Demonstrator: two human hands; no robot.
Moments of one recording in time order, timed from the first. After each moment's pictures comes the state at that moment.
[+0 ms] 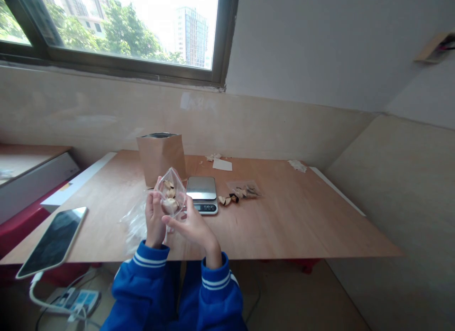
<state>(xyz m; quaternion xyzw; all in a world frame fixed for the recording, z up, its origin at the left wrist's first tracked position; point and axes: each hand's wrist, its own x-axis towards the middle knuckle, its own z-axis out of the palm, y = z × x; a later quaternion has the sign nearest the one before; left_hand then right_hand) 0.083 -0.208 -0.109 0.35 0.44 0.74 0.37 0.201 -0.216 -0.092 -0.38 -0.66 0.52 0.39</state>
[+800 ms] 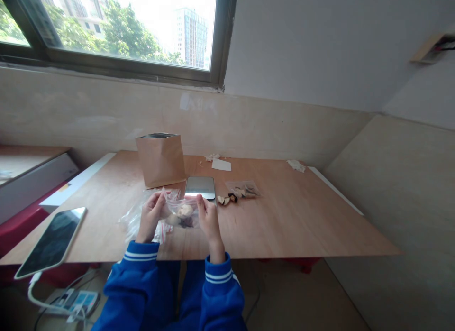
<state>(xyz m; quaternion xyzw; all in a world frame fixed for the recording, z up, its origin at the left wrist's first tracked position) 0.050 -0.193 -0.134 0.44 0.47 0.66 0.39 0.222 -0.200 -0.106 -0.43 -0.62 0.40 0.52</state>
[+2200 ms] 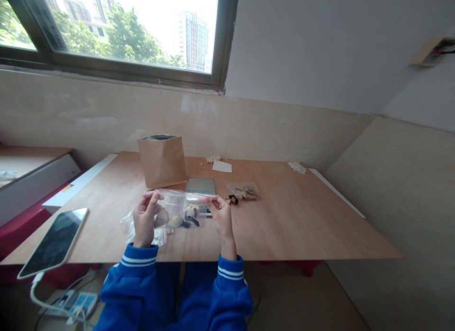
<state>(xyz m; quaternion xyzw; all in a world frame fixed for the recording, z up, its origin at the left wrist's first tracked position) 0.052 -0.207 -0.116 0.37 0.49 0.72 0.33 0.248 -0.188 -0.116 -0.41 -0.51 0.47 0.59</state>
